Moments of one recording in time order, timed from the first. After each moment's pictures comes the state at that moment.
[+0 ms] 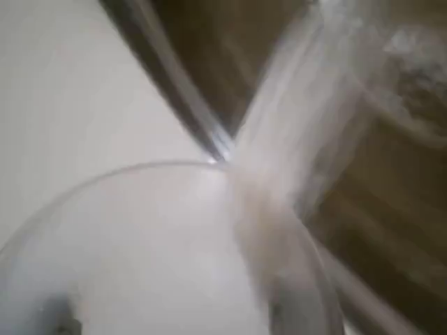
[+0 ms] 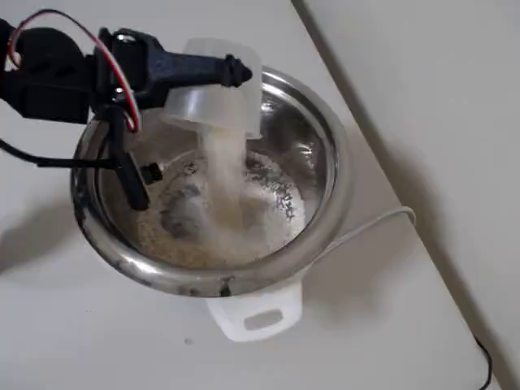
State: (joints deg) arm -1.9 98.5 82.1 34.0 41.1
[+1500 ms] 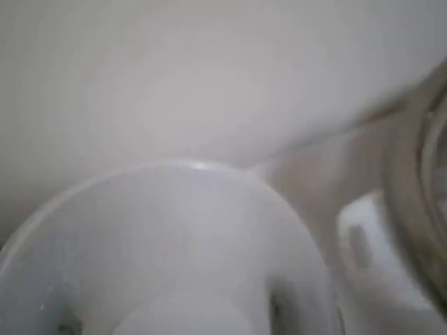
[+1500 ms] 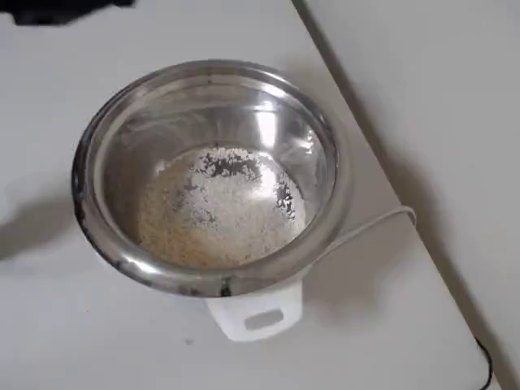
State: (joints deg) arm -26.5 110.1 74.3 53.5 -49.0
